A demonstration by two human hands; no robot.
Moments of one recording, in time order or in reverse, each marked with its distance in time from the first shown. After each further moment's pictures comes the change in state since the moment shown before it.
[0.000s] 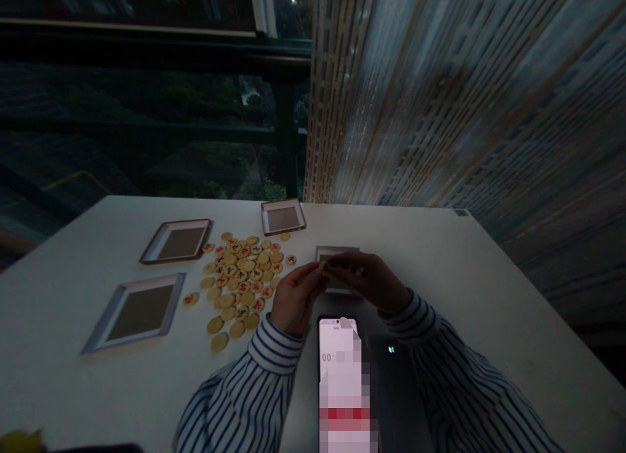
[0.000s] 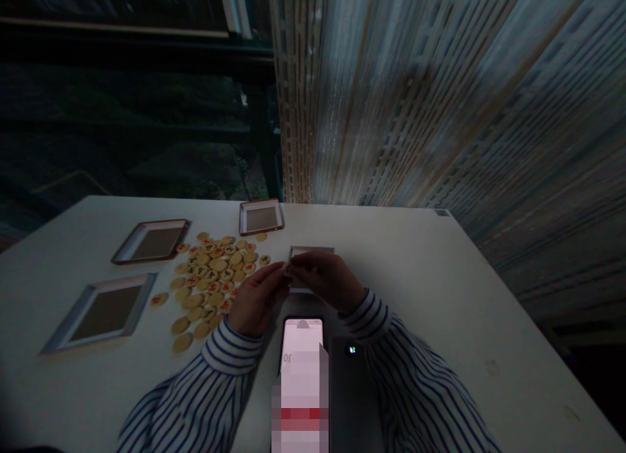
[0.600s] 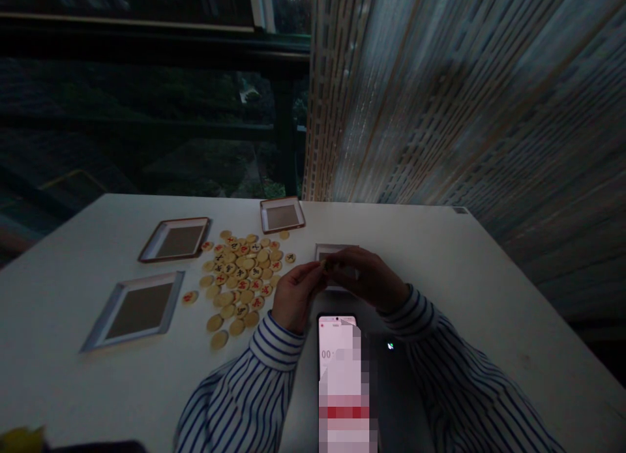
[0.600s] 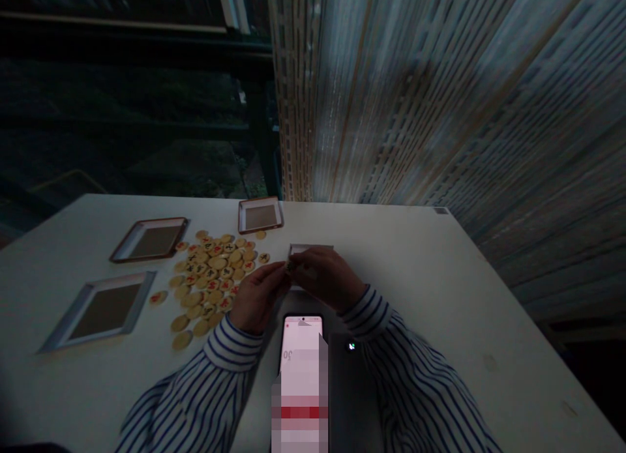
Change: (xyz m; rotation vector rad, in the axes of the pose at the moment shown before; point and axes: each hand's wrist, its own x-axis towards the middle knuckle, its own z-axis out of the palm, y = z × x) left_hand 0.003 -0.005 -0.001 0.036 0.011 0.027; right_hand 0.000 0.005 -0.004 -0.339 -0.048 -0.237
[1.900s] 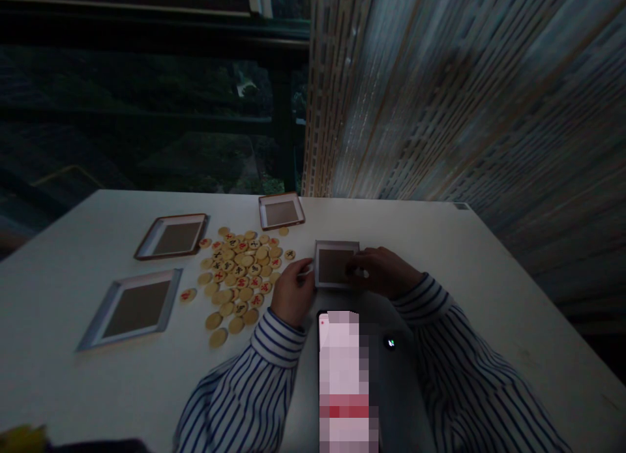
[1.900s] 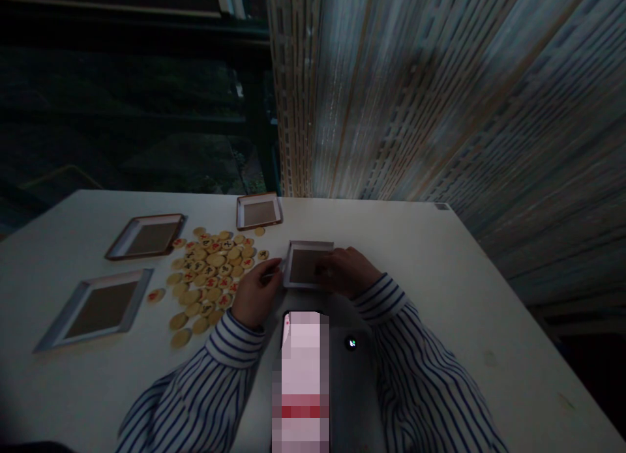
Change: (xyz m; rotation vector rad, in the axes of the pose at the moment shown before) left_hand 0.014 -0.005 -0.024 0.768 0.103 0.371; right_hand -0.009 0.029 -0.019 -0.321 -0.431 0.118
